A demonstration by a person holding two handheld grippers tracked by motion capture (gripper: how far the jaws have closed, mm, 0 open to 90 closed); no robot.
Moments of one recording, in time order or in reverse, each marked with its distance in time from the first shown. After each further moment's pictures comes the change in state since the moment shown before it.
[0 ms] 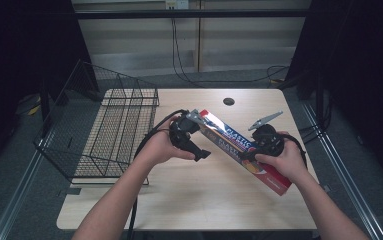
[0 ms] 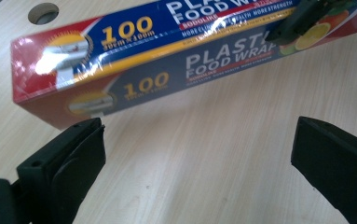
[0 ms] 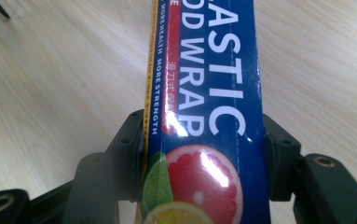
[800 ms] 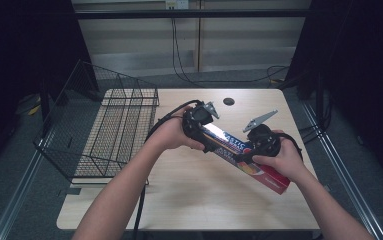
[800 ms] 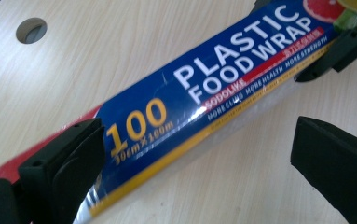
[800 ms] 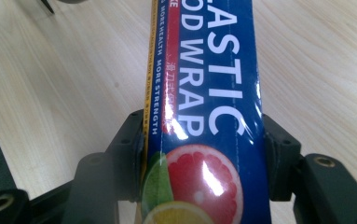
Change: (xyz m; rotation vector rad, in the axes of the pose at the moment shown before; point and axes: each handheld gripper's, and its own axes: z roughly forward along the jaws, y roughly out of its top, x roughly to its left) left arm 0.007 0.039 0.014 0.092 -0.041 0.105; right arm 0.013 0.011 -0.005 -0.006 0.080 -0.102
